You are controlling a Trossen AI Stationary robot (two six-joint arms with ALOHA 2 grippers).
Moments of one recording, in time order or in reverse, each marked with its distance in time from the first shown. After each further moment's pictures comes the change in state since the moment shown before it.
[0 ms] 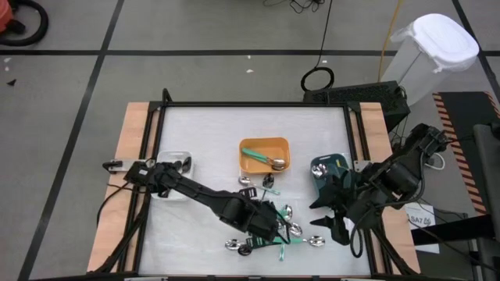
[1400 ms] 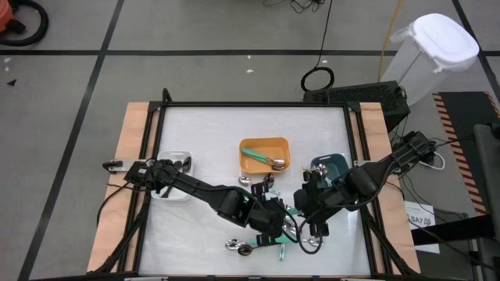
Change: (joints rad) left arm 0.019 -0.030 0.000 0.195 -0.102 0.153; right arm -0.177 0.167 0.000 -0.109 -0.134 -0.327
